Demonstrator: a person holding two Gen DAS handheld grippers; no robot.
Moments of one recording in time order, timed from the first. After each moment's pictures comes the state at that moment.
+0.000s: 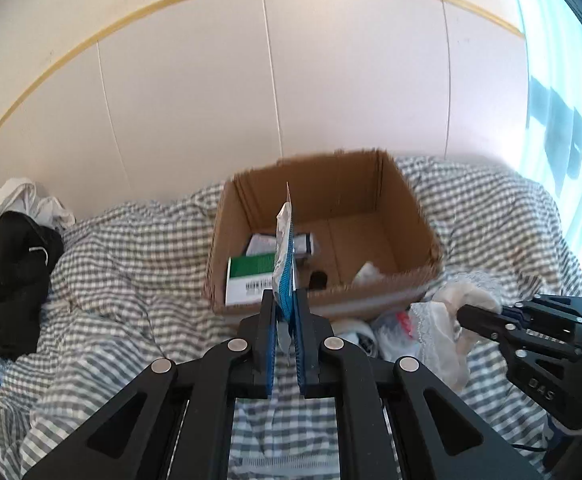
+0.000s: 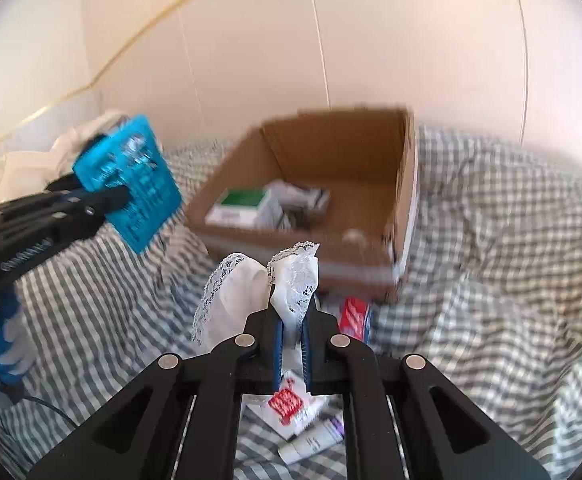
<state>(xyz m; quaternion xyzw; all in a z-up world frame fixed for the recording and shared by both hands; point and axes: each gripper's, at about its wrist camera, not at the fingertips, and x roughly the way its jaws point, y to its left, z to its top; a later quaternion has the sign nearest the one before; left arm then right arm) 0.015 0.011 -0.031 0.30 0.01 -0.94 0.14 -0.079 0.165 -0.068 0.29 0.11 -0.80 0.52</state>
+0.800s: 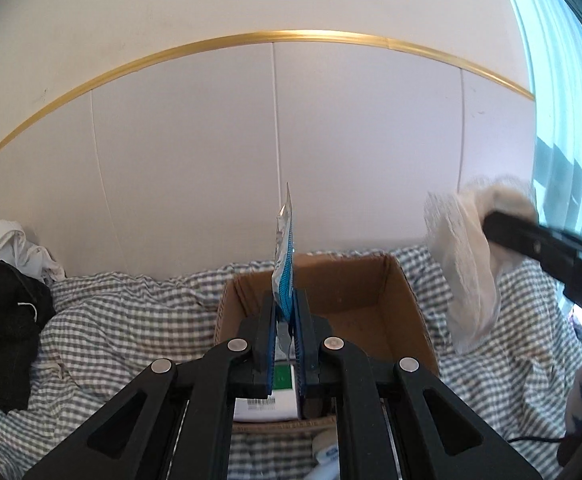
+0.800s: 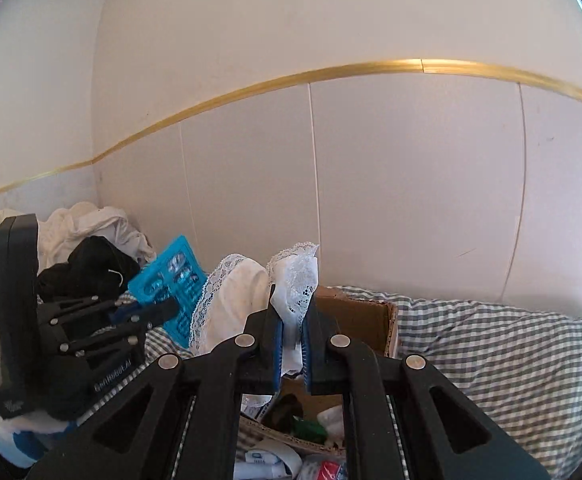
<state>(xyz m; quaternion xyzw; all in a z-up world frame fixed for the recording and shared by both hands) -0.047 -0.020 0.034 0.22 0.02 -0.97 0.13 -0.117 0.118 0.083 0.16 0.05 -0.84 0.51</state>
